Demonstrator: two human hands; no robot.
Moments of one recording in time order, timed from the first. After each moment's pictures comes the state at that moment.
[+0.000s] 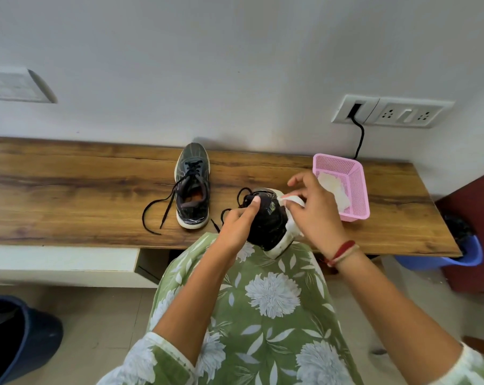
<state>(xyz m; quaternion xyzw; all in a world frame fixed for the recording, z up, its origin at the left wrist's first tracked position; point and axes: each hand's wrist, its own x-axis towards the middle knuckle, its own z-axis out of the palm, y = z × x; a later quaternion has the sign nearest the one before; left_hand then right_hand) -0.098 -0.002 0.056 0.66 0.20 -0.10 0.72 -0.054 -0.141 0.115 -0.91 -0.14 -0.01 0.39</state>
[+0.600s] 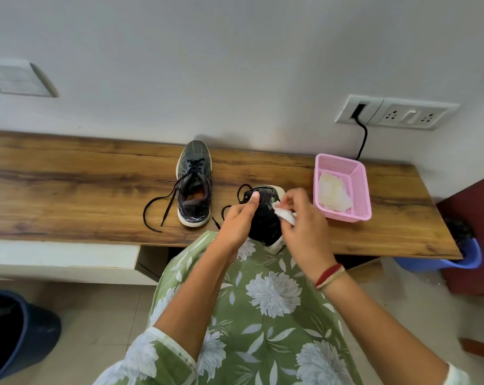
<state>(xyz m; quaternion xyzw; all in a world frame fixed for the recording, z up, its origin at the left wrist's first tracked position) -0.096 0.004 0.059 0.65 0.18 -0.08 0.73 -0.082 -0.130 0.089 -0.92 -0.19 -0.09 0.34</state>
